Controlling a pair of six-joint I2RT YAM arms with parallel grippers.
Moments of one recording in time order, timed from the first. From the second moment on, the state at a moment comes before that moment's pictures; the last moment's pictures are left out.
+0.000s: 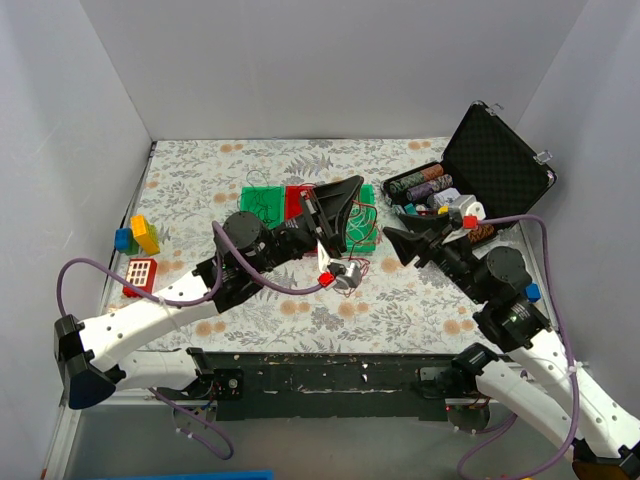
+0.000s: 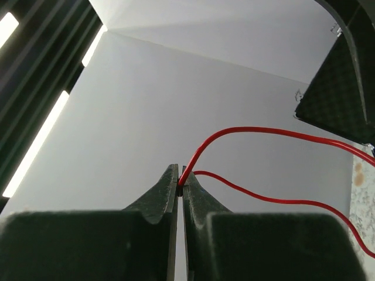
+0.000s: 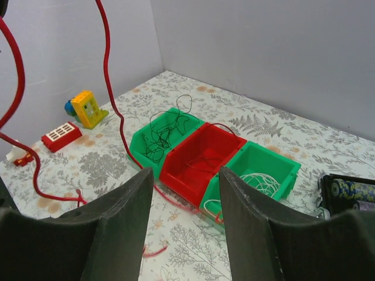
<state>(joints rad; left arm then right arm) -1.03 1.14 1.08 0.41 0.18 1.40 0.65 0.58 0.67 0.08 -0.12 0.15</state>
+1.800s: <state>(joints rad) -1.03 1.19 1.09 0.37 0.12 1.44 0.65 0.80 0.65 0.26 -0.66 0.24</state>
